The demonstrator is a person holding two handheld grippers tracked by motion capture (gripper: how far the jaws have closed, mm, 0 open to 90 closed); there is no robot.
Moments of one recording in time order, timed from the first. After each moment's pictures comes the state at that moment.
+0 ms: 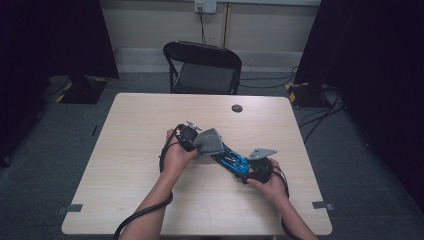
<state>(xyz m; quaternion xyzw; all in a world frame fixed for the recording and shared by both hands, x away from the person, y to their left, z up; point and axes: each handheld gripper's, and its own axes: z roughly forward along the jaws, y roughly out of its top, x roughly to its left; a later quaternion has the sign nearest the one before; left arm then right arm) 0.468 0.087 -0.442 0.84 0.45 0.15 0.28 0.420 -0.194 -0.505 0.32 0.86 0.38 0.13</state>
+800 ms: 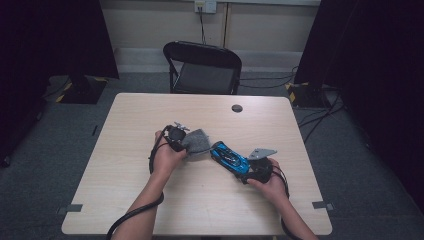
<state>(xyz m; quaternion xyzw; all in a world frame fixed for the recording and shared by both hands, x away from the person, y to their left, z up) 0.469 0.123 -0.453 0.83 0.47 0.16 0.26 0.420 -0.194 -0.505 0.32 0.86 0.38 0.13</state>
